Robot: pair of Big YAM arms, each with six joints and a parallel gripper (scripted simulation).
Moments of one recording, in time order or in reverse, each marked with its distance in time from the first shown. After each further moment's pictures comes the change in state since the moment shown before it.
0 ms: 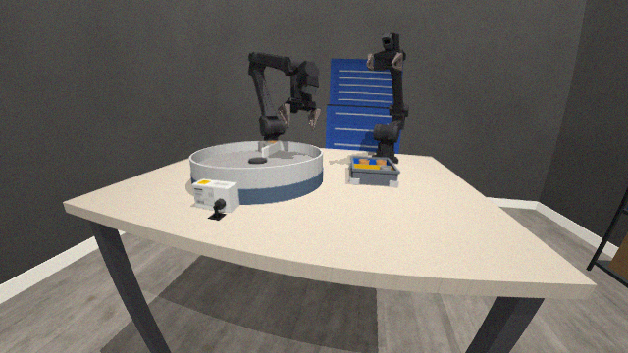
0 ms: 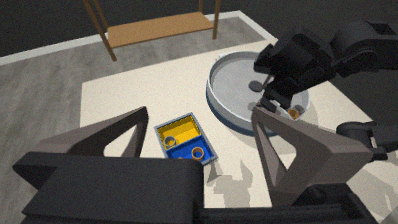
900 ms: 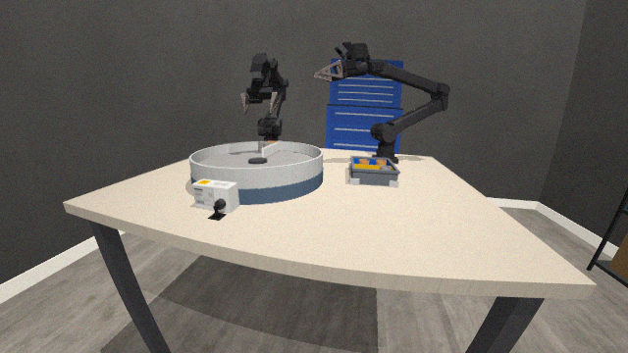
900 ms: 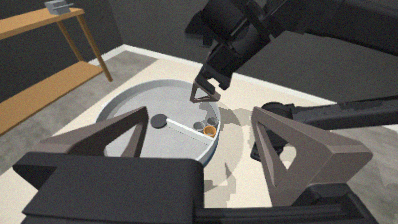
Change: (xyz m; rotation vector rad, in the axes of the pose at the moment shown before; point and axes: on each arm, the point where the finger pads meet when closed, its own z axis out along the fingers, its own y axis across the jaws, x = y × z) left arm 0.009 -0.203 0.106 0.653 -0.142 0.220; right arm 0.089 -0.127 -0.076 0.127 -0.185 0.484
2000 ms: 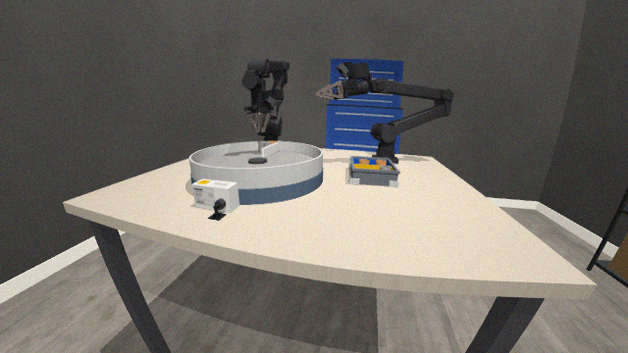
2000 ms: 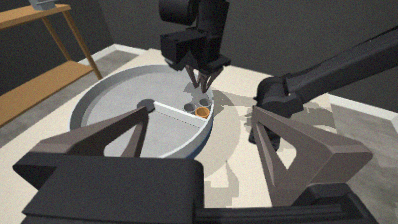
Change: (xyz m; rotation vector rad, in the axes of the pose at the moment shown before) left arm 0.075 -0.015 0.003 0.045 -0.012 0.009; right arm 0.067 -0.001 0.039 -0.325 0.436 -1.005
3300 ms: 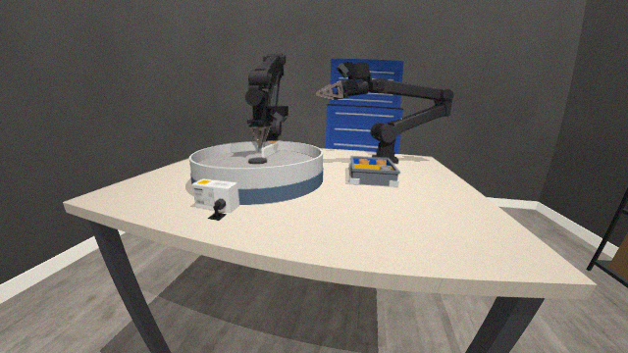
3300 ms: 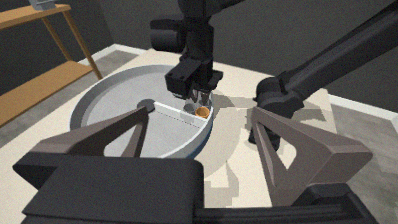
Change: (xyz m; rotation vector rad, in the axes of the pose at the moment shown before) left arm 0.000 0.000 0.000 0.000 0.000 0.000; right arm 0.004 0.003 0.048 -0.089 0.107 -0.311
